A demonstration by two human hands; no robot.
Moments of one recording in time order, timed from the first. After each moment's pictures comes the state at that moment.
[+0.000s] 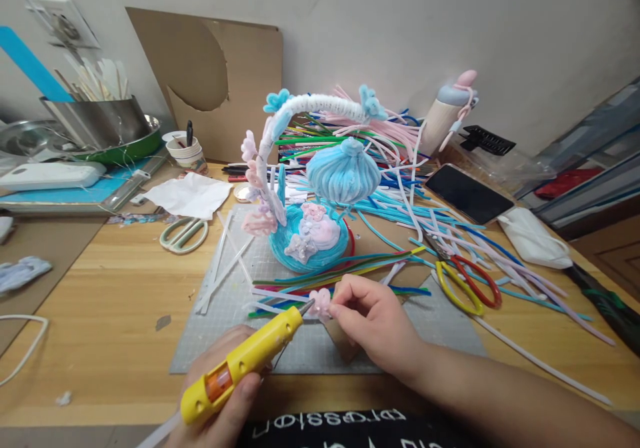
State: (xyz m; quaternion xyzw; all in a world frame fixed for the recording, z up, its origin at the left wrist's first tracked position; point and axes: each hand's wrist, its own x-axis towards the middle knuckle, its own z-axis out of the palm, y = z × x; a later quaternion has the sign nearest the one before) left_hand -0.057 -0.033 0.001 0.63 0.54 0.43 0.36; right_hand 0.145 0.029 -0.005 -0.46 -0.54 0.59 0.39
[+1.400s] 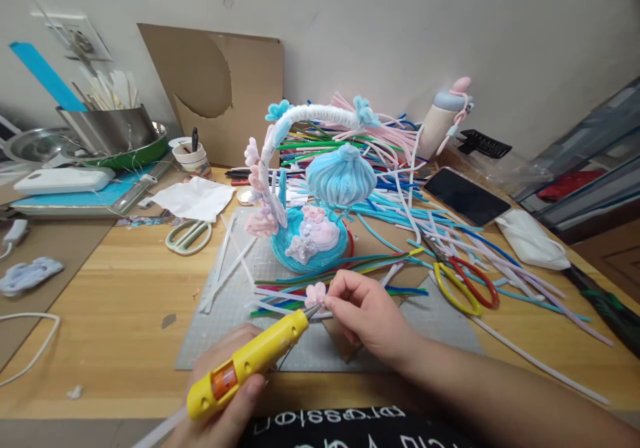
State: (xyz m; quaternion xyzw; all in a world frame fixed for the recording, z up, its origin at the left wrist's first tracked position) left_hand -0.061 -0.033 0.002 0.66 0.48 0.41 0.40; right_hand 0.144 0.034 -0.006 -0.44 -0.48 0.67 0.36
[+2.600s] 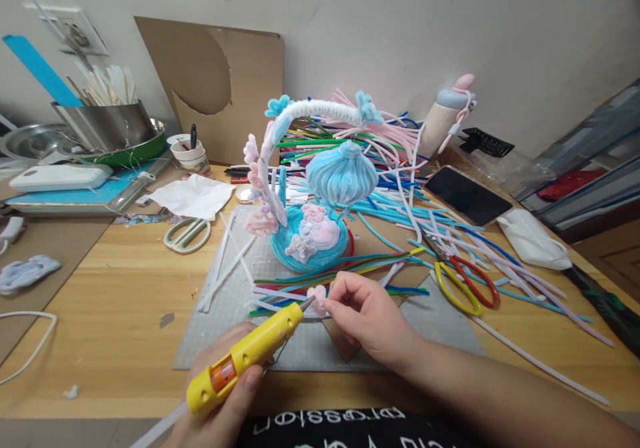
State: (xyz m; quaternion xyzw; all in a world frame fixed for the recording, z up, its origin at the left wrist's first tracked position) left_hand -0.057 -0.033 -0.002 0.63 0.52 0.45 0.37; right_hand 0.142 0.032 -0.003 -0.45 -0.50 0.65 0.36
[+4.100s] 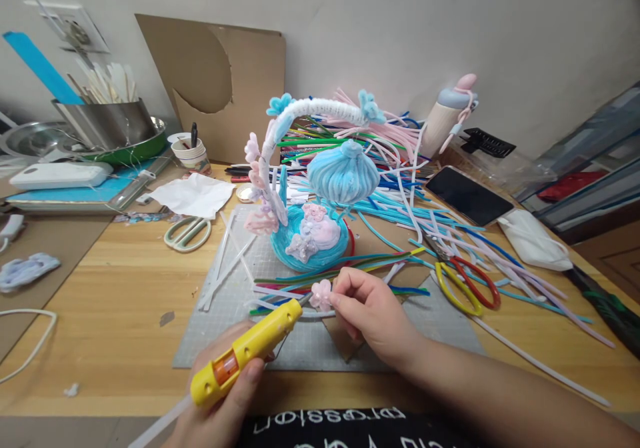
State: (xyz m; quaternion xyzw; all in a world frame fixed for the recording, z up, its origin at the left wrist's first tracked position) left_hand -0.063 -0.033 -0.011 0.65 0.53 0.42 0.35; right_hand 0.144 0.034 -0.001 -0.45 -0.47 0.66 0.37
